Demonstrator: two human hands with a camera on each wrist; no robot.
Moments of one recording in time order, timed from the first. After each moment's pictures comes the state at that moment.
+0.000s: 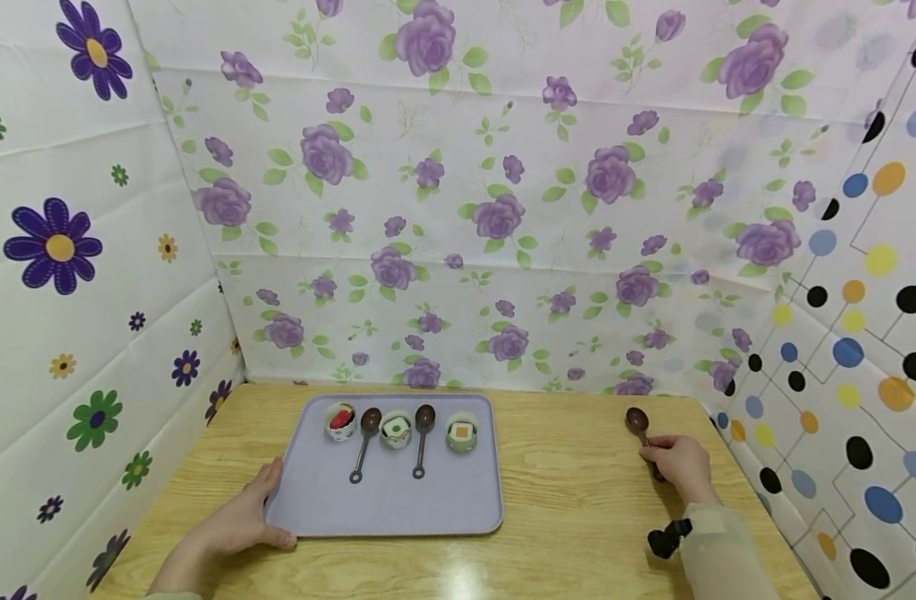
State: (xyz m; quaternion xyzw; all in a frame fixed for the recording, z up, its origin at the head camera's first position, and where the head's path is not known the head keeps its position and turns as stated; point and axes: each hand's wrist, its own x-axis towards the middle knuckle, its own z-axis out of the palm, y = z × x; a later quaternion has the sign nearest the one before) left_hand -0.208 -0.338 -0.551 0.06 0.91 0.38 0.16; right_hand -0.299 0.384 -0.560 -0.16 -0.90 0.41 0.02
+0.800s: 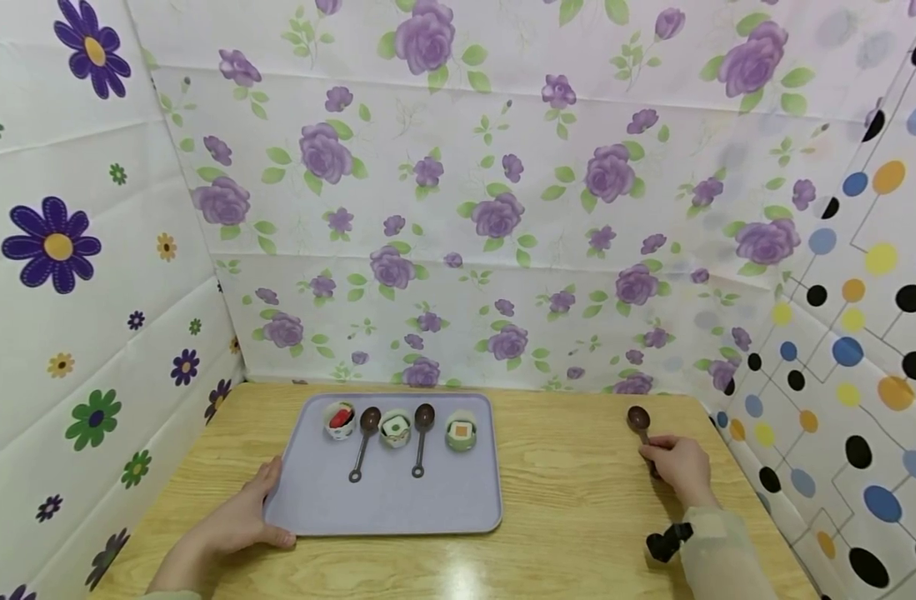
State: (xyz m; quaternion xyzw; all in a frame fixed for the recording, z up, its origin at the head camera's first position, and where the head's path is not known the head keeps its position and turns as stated) left_hand -0.208 -0.338 -0.552 0.07 0.91 0.37 0.15; right_hand -0.296 0.383 -0.562 -0.17 -0.91 0.39 0.03
